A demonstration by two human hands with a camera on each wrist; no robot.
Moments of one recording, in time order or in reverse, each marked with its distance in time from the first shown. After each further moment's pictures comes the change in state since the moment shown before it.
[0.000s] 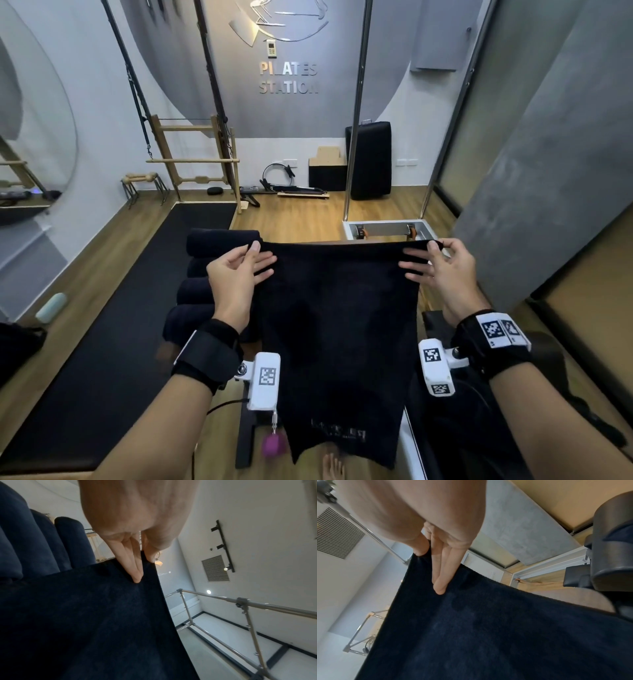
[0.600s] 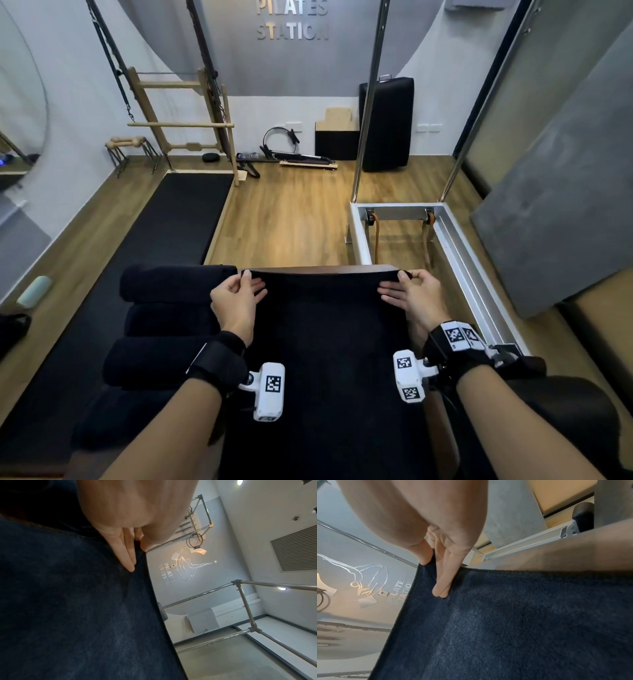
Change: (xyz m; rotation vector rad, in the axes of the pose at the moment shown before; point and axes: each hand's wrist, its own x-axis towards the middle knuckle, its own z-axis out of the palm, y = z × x) left_hand 0.182 -0.147 0.070 0.150 0.306 -0.230; right_hand 0.212 0.160 0.038 -0.015 0.027 0.431
